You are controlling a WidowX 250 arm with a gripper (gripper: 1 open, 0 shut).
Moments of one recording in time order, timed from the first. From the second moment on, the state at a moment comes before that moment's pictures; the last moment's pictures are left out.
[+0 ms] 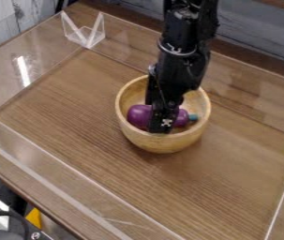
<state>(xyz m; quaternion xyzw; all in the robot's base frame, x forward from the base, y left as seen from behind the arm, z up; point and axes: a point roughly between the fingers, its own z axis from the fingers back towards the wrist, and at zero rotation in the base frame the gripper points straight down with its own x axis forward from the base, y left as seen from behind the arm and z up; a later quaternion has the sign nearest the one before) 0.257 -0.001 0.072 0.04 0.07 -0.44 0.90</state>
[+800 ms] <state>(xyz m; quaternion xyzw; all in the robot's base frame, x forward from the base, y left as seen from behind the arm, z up) 0.271 -0.006 0.076 0.04 0.06 -0.44 0.89</state>
